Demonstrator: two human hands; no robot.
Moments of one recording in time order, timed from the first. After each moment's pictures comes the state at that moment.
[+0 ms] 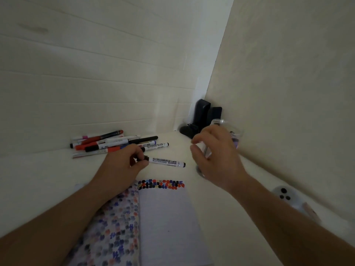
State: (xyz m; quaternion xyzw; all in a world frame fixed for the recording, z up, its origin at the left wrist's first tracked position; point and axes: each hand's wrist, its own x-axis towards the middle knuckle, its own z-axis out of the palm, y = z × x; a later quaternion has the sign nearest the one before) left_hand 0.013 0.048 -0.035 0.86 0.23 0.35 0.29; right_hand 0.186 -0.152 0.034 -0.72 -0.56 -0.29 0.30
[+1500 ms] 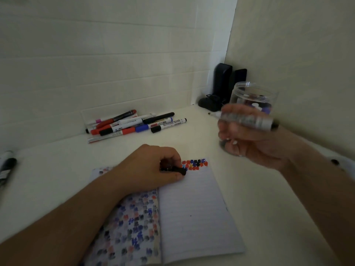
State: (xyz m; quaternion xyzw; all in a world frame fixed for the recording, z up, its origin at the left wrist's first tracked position) left_hand 0.012 0.033 -0.035 0.96 0.08 0.12 0.25; right_hand 0.217 -0.169 0.027 -0.49 -0.42 0.43 0.63
